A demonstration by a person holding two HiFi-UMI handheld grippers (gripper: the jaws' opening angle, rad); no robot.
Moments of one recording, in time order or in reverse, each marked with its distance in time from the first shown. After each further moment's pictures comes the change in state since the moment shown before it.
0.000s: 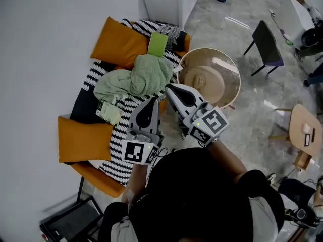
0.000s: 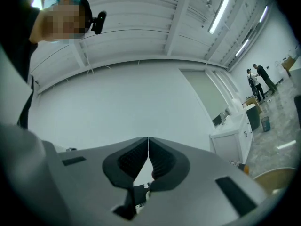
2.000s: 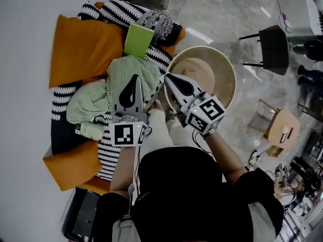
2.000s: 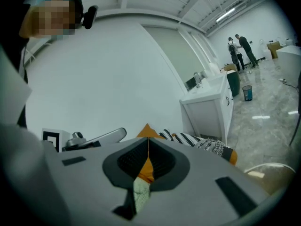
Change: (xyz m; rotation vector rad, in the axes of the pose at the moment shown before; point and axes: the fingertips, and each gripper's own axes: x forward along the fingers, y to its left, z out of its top) left arm 0.387 0.321 -0.188 -0.131 0.243 0.121; right arm 0.267 -0.408 -0.148 0.218 0.424 -0.237
